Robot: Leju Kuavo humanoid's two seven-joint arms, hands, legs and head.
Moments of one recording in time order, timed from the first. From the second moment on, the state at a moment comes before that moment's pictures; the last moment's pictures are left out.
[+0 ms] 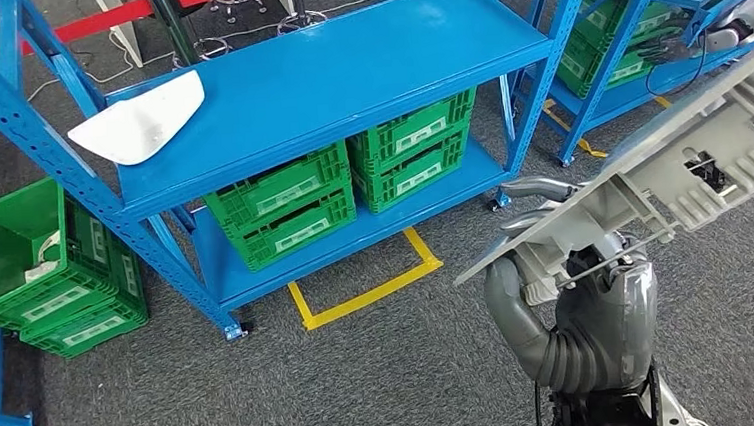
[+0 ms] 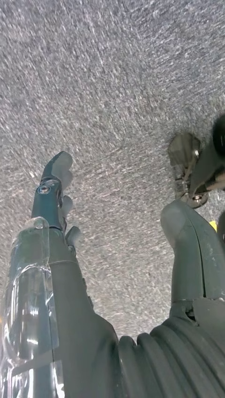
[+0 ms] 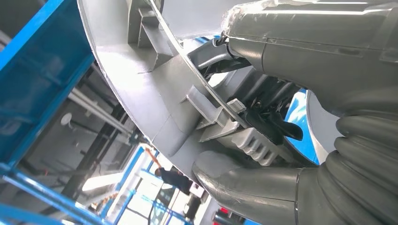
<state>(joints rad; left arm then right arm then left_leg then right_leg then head) -0.17 -0.13 1.30 -0.11 -1.57 0.01 -0.26 -0.03 -0.31 0.61 -2.23 0.78 -0.69 0.16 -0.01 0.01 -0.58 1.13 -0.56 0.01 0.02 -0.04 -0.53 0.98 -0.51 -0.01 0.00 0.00</state>
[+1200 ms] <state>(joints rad) -0.17 -0.13 1.30 -0.10 -1.56 -0.03 -0.24 -0.10 -0.30 0.63 -2.17 0.72 -0.68 0.15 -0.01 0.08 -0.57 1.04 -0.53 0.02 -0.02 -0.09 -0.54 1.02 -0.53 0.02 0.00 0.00</state>
